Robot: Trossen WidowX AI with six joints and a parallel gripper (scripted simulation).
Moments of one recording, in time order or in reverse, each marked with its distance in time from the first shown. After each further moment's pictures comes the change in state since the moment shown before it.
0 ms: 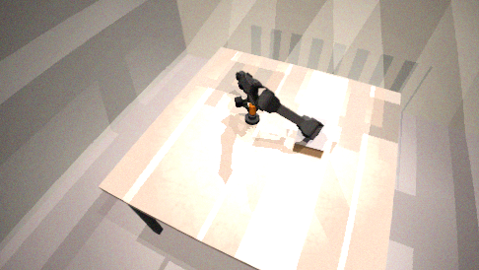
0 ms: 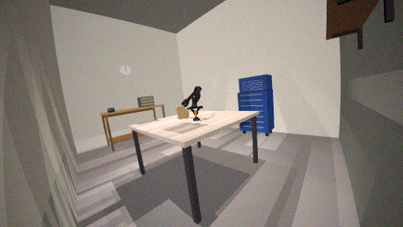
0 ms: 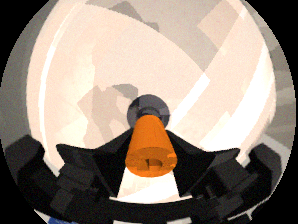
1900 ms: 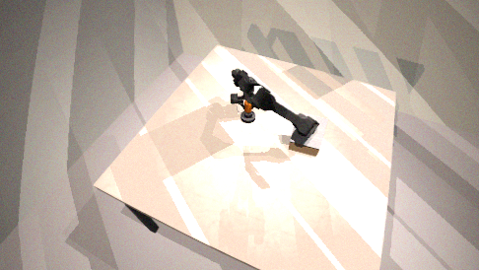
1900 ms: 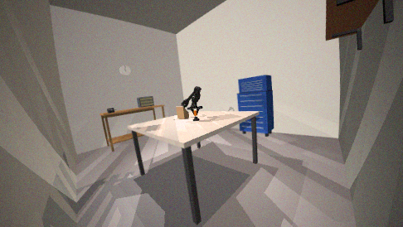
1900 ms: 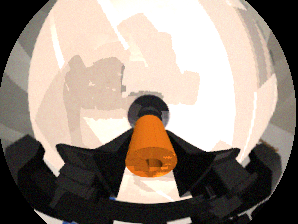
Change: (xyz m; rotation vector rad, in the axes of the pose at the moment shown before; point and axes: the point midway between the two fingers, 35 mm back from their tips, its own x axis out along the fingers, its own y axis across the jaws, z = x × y) arm -0.003 0.002 0.001 0.096 0.002 -0.002
